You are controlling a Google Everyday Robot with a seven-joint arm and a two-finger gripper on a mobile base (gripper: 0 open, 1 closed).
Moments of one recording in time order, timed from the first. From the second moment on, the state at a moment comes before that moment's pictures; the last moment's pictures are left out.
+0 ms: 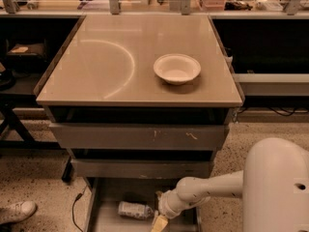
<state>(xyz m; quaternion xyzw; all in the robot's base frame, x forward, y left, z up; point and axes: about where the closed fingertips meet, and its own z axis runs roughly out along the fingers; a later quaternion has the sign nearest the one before) 0.428 0.004 0.281 -0.58 0.76 0.26 0.17</state>
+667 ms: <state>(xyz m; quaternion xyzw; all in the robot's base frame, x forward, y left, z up) 0.435 0.043 0.241 -0.57 0.75 0.28 0.19</state>
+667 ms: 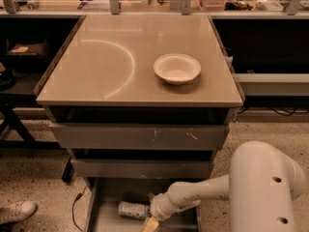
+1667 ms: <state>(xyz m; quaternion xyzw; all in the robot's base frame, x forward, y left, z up) 0.452 0.060 0.198 -0.58 0.74 0.28 0.20</state>
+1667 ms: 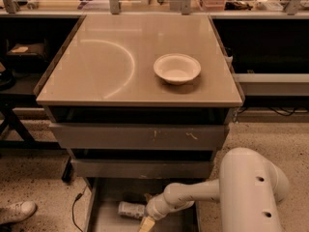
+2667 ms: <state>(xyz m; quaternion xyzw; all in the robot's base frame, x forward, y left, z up) 0.467 0.078 0.158 -0.58 0.73 0.30 0.21</state>
